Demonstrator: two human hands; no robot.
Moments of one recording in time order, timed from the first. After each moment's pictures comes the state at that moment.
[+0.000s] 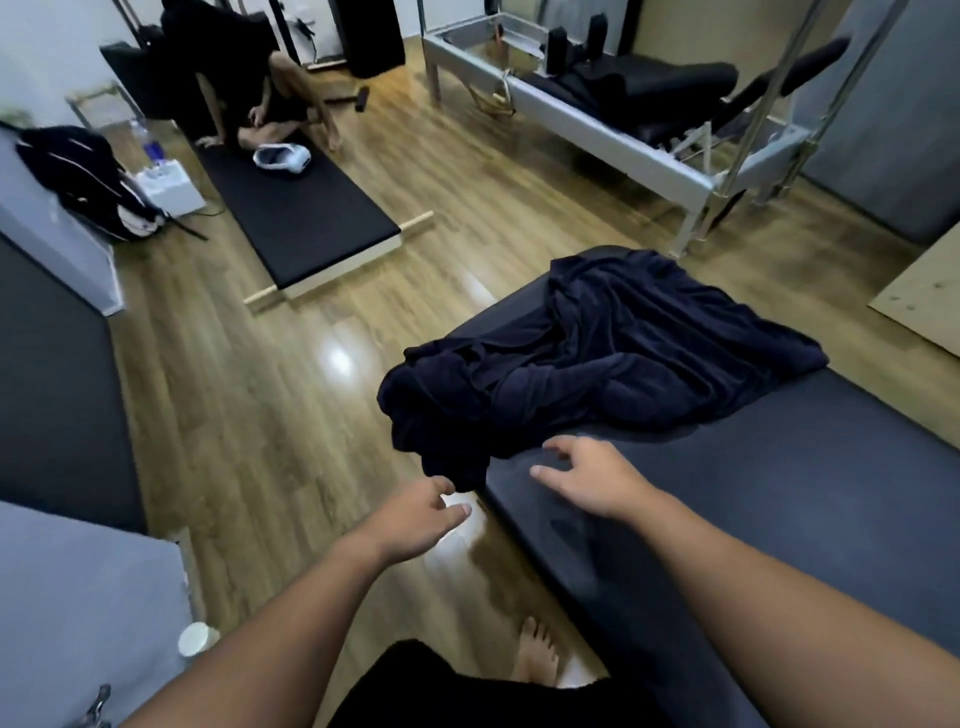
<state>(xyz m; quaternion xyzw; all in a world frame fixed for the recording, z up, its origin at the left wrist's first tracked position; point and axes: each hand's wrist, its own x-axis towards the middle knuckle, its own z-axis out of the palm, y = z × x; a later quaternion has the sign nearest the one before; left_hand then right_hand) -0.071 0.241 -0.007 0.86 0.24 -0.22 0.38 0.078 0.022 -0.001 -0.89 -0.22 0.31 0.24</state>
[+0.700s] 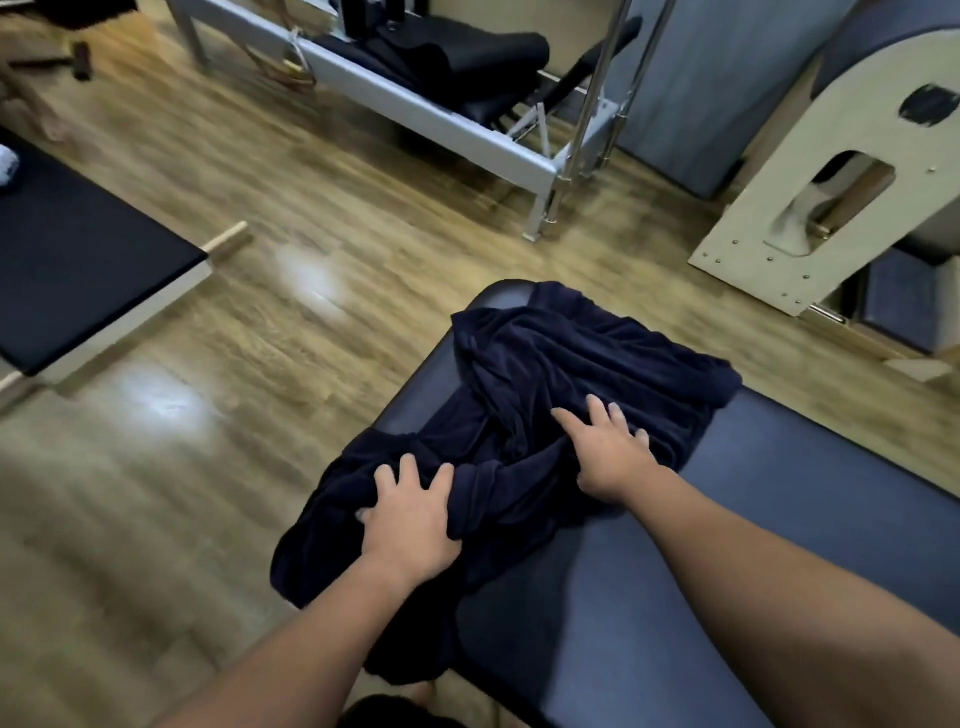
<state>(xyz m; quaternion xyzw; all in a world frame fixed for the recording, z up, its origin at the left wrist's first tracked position) 0.163 0.299 -0.041 0.97 0.02 -0.22 0.10 0.260 0.056 -0.006 -0.95 -0.04 0.30 -0.01</state>
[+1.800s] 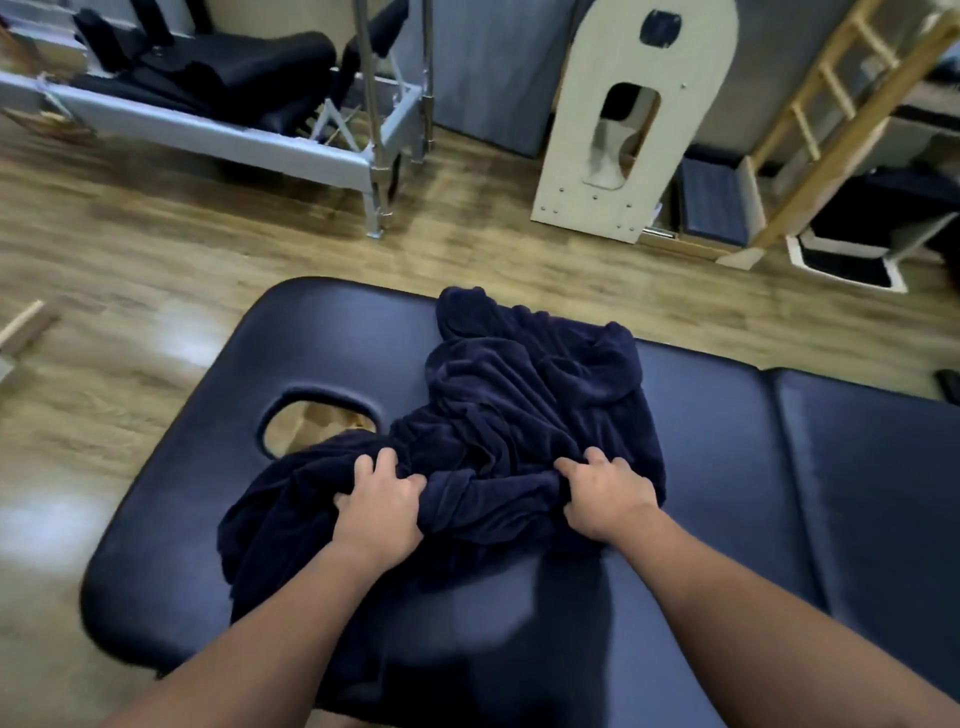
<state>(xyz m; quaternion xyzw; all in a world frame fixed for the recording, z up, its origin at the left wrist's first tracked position) 0.157 0.083 -0.043 0.97 -0.16 -0.19 0.03 0.112 -0.194 -0.027 -0.95 0.12 0.30 0.02</state>
